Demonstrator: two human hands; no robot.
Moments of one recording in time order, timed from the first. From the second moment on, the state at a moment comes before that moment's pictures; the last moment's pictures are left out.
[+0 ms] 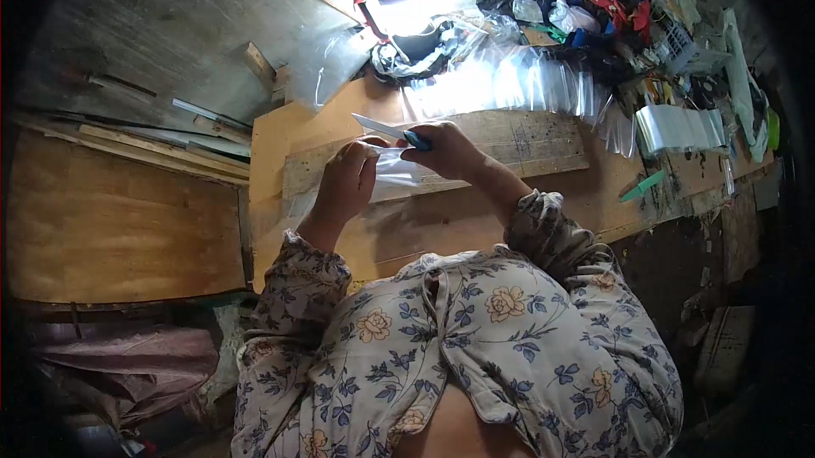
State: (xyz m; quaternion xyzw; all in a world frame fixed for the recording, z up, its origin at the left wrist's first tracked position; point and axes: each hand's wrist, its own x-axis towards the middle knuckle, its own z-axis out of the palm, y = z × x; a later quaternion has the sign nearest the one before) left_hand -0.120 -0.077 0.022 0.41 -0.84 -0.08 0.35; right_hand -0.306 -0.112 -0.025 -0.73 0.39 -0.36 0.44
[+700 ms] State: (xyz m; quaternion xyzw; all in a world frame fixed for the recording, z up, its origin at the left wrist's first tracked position) left_hand -0.119 -0.064 0.002 0.55 -0.78 0.02 0.31; right_hand -0.318 -0.150 0.032 -0.84 0.34 -0.40 0.11
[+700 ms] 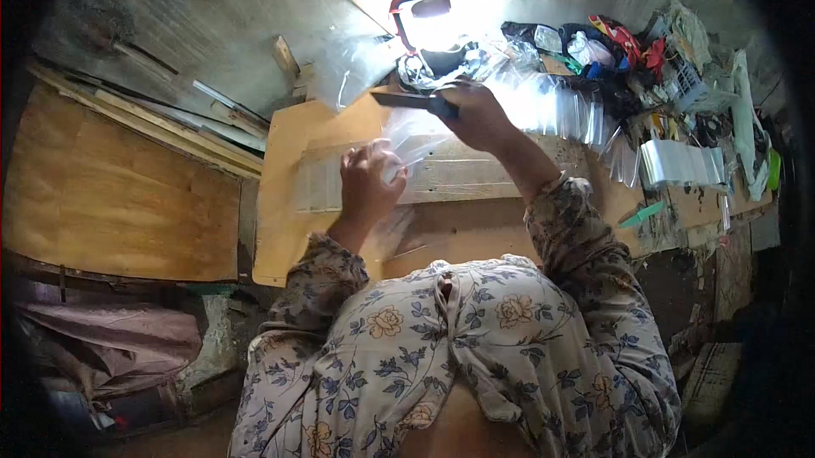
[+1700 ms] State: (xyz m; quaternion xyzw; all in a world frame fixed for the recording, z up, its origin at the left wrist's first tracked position) left_hand -0.058 -0.156 -0.075 0.58 -0.65 -0.48 0.05; right_hand -0.410 -0.146 -0.133 -0.53 0.63 -0.34 0.45
